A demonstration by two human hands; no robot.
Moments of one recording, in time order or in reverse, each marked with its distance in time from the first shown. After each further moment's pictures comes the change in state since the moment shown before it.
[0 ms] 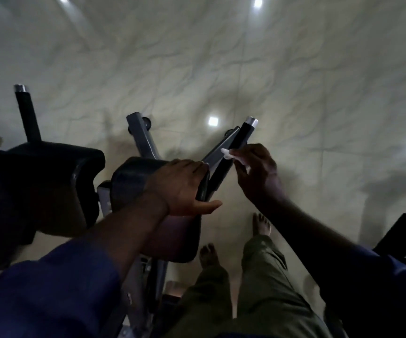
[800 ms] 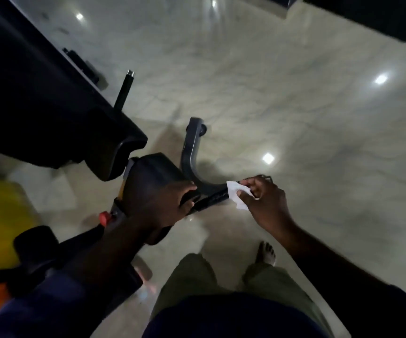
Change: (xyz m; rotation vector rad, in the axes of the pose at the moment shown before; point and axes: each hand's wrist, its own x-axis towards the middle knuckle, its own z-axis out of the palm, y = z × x) left_hand -0.019 0.083 -0.051 -0.651 0.137 -0.771; right_hand 0.127 -0.005 -0.115 0.174 -0.693 0.179
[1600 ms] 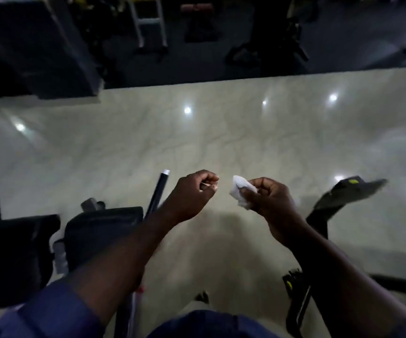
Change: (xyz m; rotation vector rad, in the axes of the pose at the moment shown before) left_hand -0.130 0.138 0.019 -0.328 -0.230 0.770; right_hand -0.338 -0.054 0.032 0.699 0.856 0.242
